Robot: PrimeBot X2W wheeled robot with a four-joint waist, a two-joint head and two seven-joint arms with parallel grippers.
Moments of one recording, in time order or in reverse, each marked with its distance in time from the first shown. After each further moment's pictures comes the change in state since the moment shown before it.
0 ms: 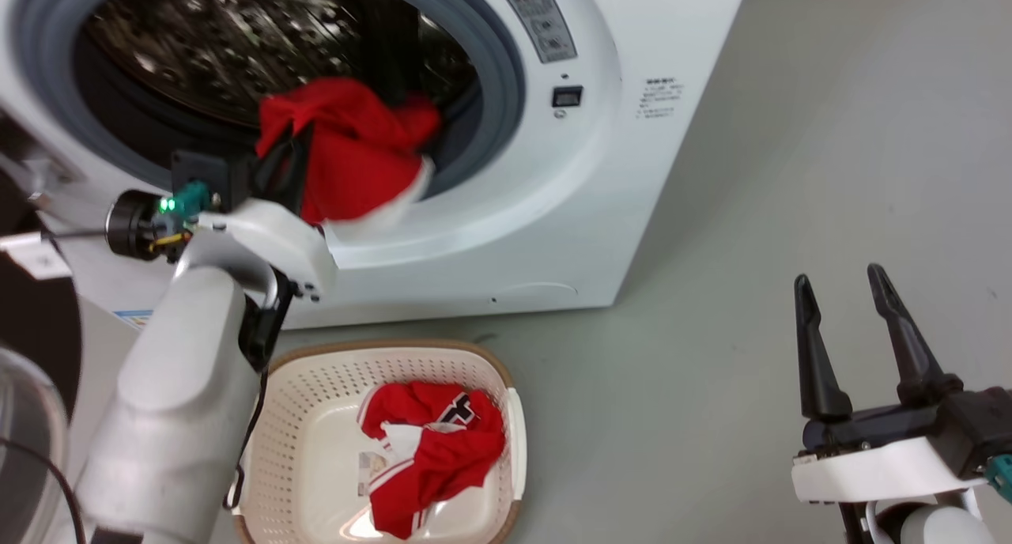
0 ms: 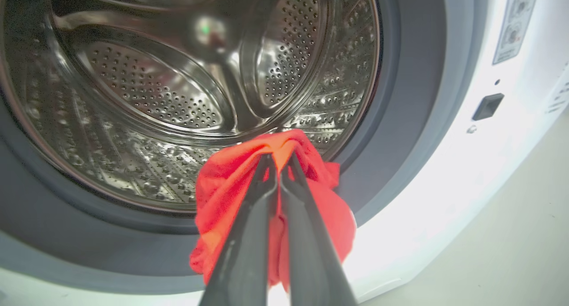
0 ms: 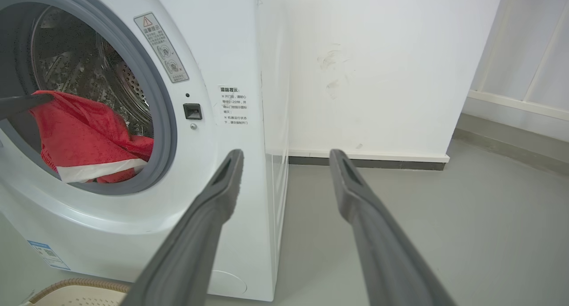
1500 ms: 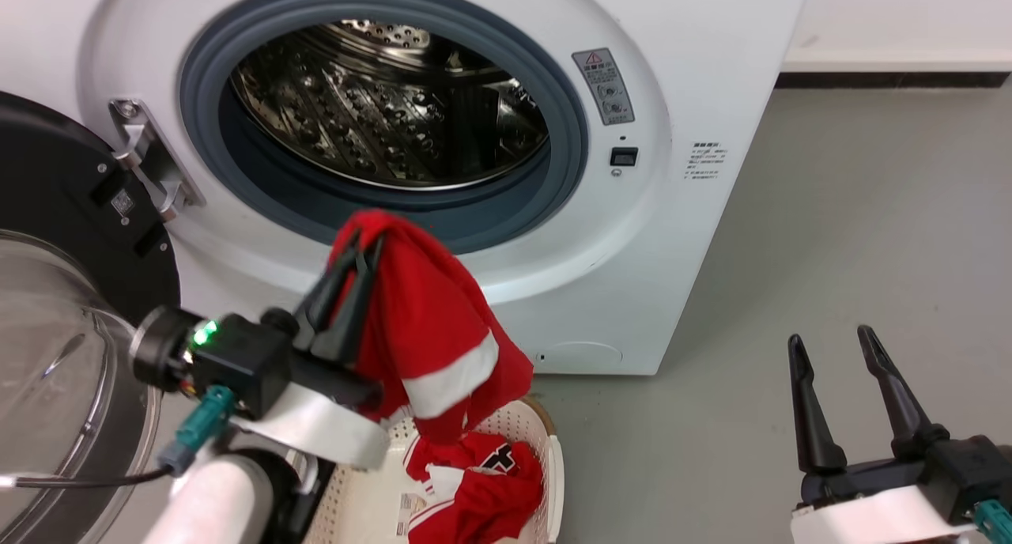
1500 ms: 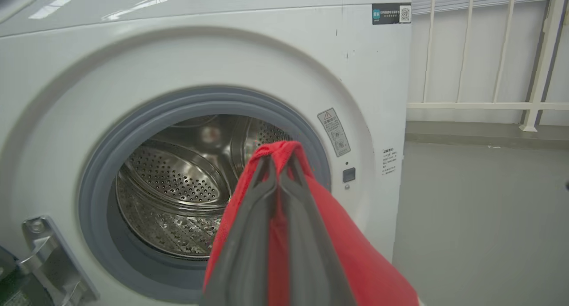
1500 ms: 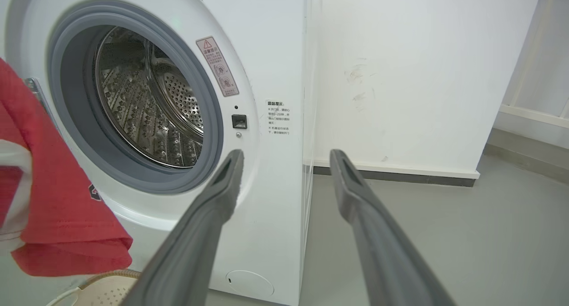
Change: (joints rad) left arm 0.549 0.119 -0.035 -1.022 0.016 0.167 0.194; right arm 0.122 0.000 -0.001 0.006 -0.006 0.000 0.000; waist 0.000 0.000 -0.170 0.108
